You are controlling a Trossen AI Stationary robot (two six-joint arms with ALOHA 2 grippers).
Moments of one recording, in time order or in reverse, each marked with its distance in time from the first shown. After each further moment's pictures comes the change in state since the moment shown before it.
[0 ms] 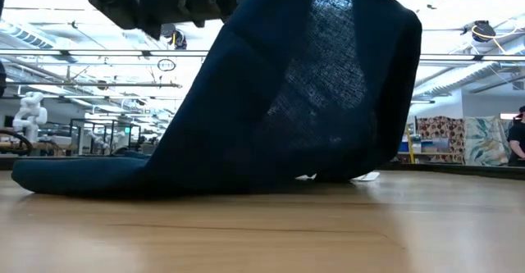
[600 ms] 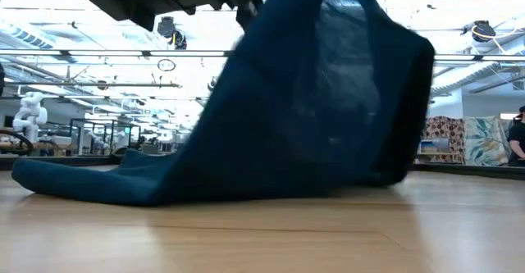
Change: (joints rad) left arm -0.055 -0.039 0.002 -0.092 0.055 -0.015; right arm -0.011 0.000 0.000 -0.194 -0.007 0.234
